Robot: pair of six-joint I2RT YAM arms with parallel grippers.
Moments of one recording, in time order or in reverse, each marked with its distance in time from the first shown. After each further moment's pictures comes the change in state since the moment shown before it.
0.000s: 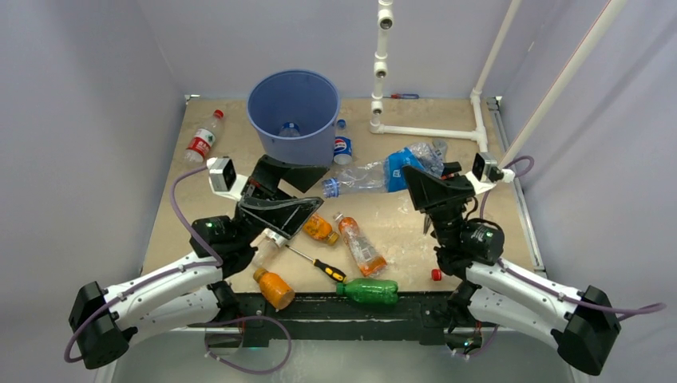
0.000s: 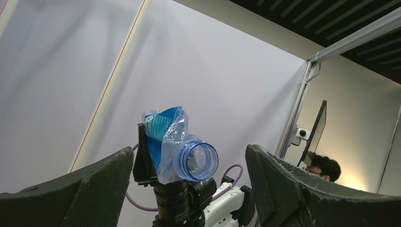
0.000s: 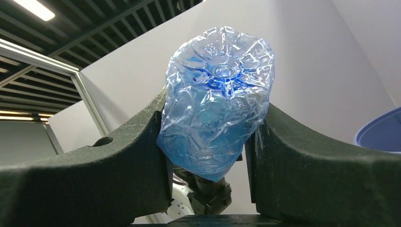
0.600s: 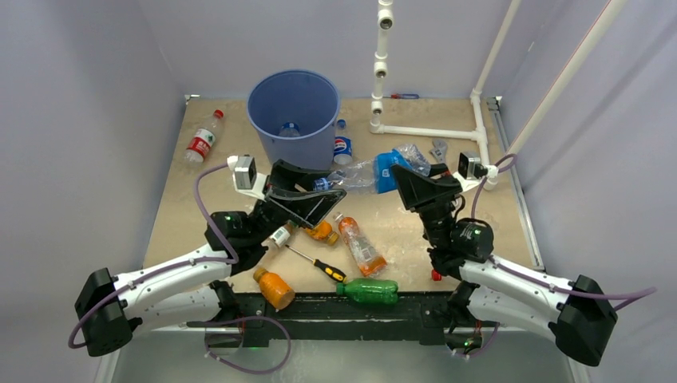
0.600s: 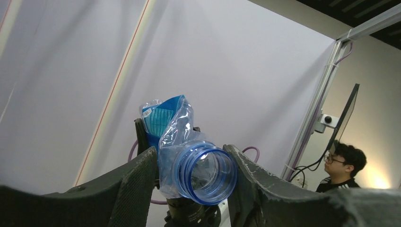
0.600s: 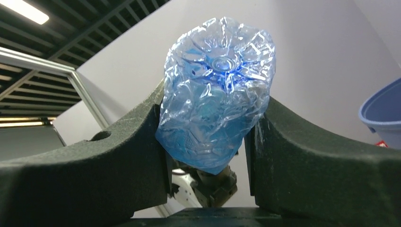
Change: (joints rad) left arm -0.056 0.104 0.039 -0.019 -0.036 0.101; right arm 0.045 0.092 -0.017 0.049 0.058 0.062
